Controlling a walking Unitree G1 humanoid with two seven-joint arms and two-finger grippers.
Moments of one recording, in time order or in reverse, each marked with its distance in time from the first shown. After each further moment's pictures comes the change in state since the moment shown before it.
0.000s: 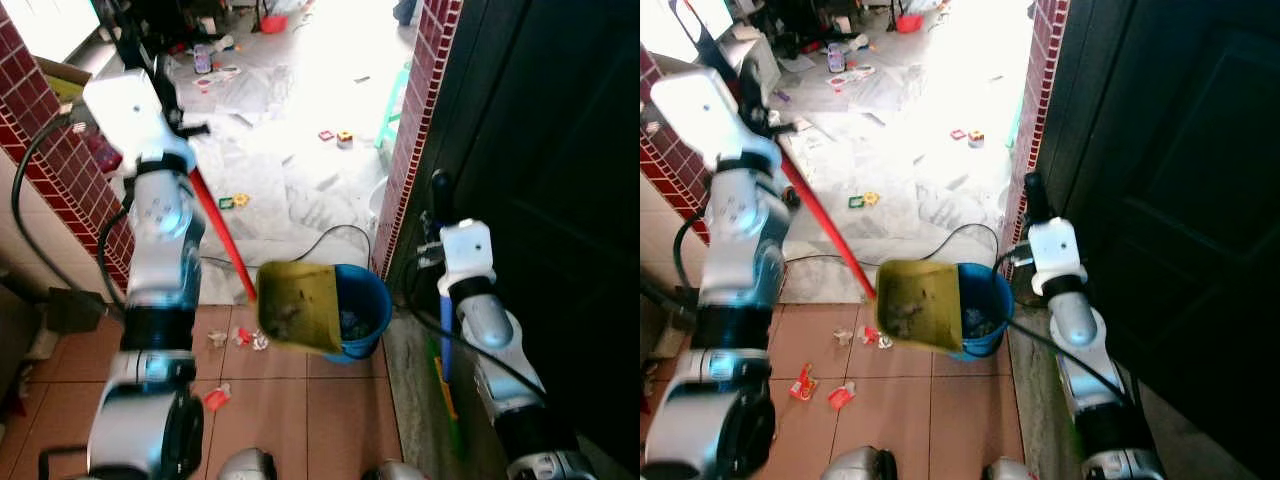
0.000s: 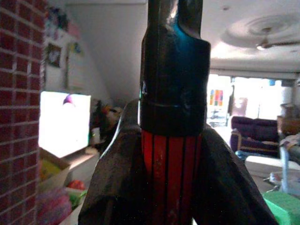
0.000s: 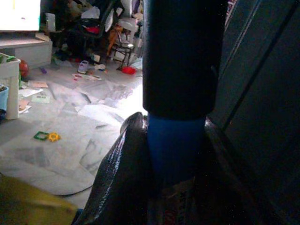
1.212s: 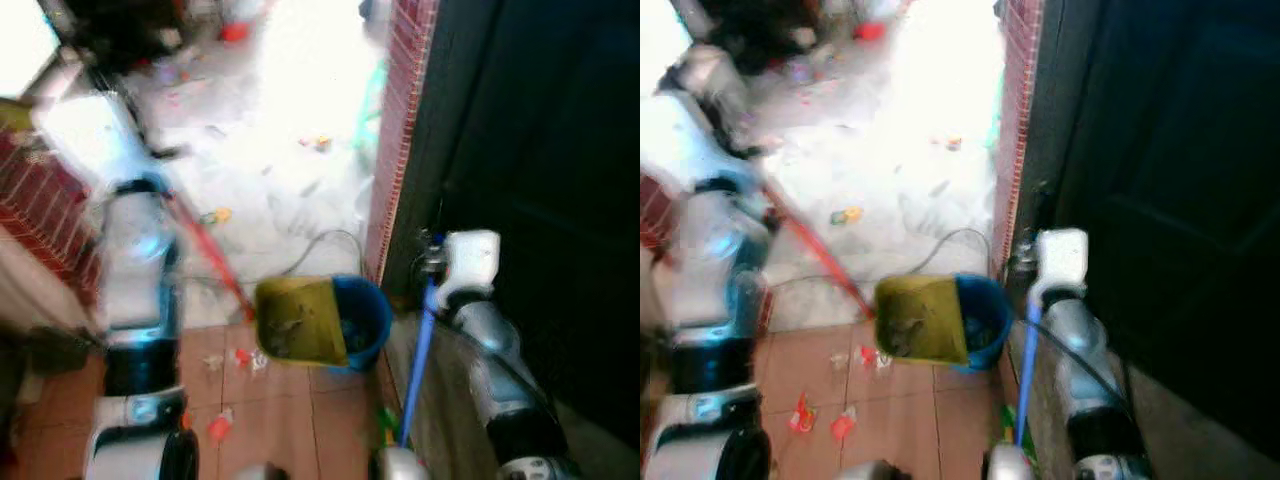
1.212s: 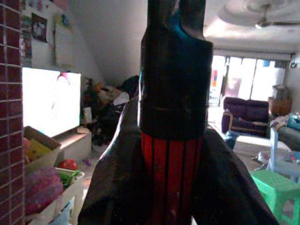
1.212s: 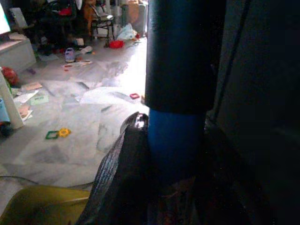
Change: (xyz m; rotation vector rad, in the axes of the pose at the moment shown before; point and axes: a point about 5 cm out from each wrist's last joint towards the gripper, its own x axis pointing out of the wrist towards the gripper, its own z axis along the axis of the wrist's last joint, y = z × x) left arm -0.029 0.021 0.005 -0.018 0.120 0.070; right arm -0.004 0.003 -0.018 0.240 0.159 -0.024
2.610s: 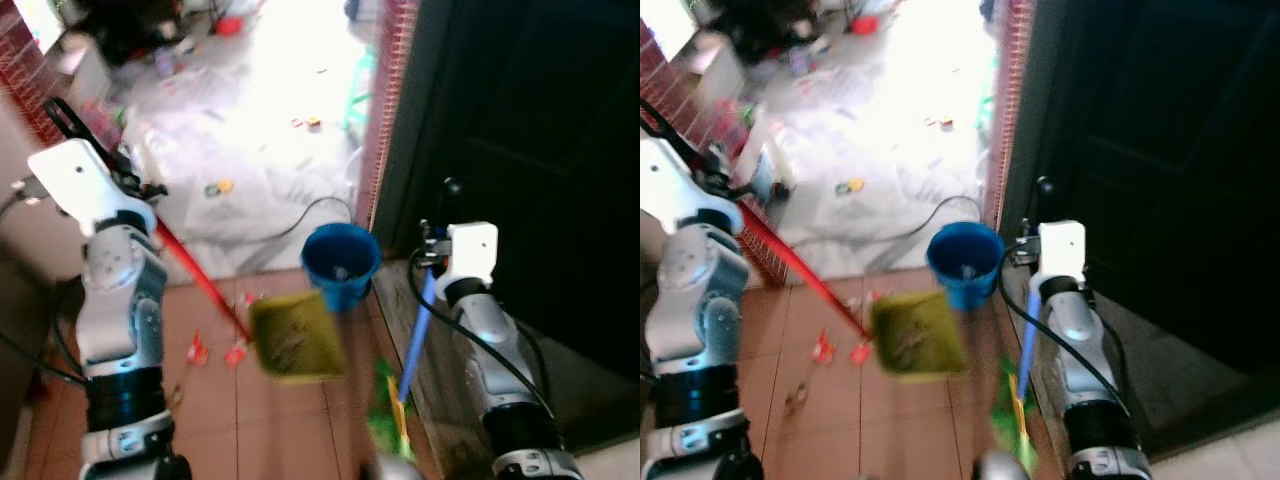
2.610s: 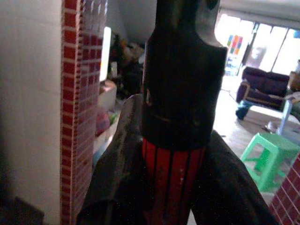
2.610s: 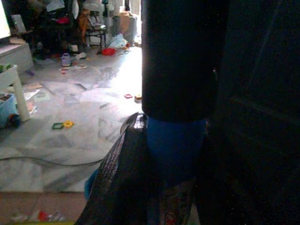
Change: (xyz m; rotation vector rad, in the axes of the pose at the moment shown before) left arm -0.018 0.038 -0.021 -0.045 0.198 0.137; right arm 0.005 -0.002 0.008 -0.038 -0.037 -0.015
